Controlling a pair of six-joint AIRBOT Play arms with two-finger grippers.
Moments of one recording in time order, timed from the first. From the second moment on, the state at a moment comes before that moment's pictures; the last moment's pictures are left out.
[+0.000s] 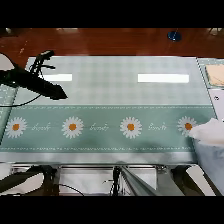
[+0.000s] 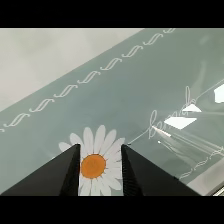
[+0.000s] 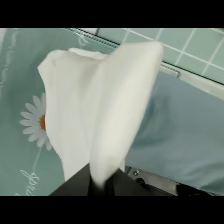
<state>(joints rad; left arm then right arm) 0.02 -1.27 1.19 1.10 -1.37 -1.05 -1.11 -0.94 1.42 -1.50 1.85 1.77</state>
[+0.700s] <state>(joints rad) 0.13 -1.27 1.25 1.10 -1.37 -1.09 -1.12 -0.92 0.77 -2.06 1.74 1.64</state>
